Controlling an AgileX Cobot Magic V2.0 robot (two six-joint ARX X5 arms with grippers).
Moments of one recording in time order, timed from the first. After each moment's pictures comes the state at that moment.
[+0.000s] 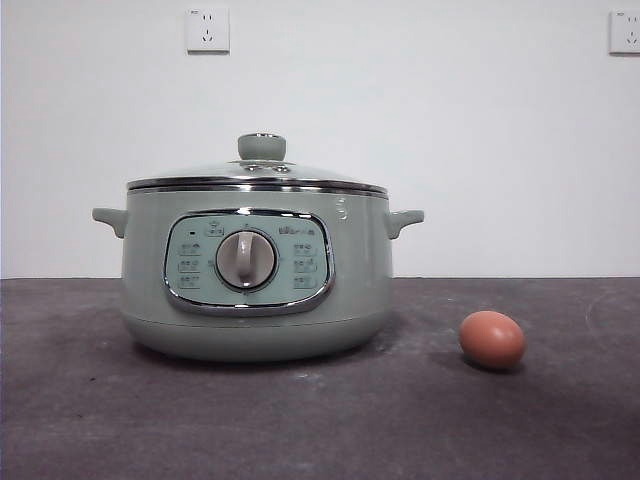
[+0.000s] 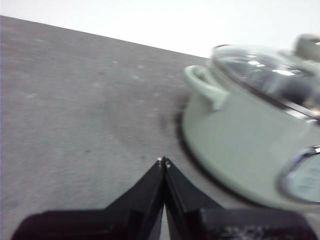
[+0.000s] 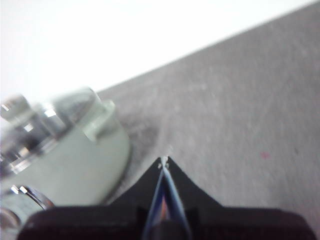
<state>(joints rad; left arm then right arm) 0.01 0.00 0.06 -0.23 0.20 -0.25 0.12 0.01 0.13 -0.22 -0.16 0.39</state>
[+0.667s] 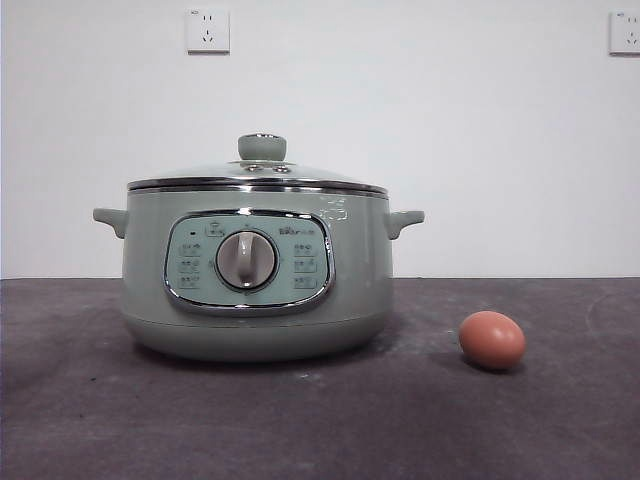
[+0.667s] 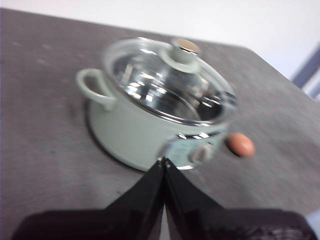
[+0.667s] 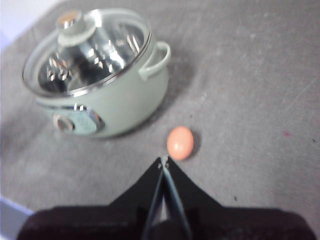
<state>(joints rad) 0.01 0.24 0.58 -0.70 0.53 -0.16 0.12 0.51 0.78 -0.83 -0.37 -0.01</state>
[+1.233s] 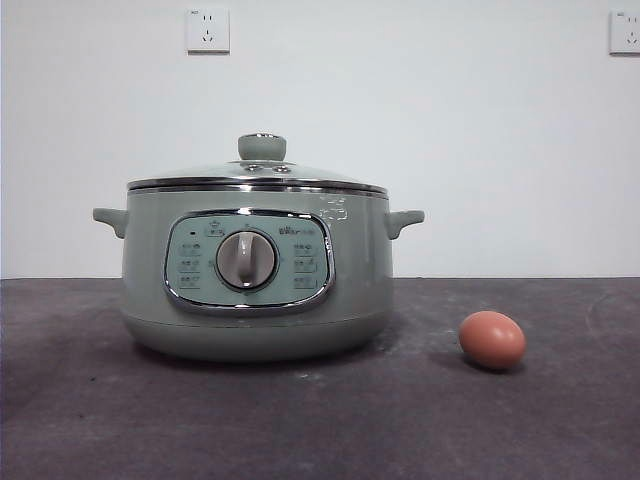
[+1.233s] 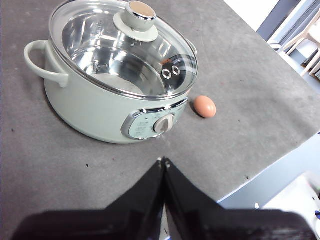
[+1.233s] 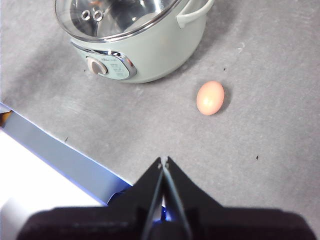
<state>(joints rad) 0.01 0.47 0.80 -0.94 0.65 -0.02 0.13 0.74 1.04 -1.16 -0.47 -0.17</state>
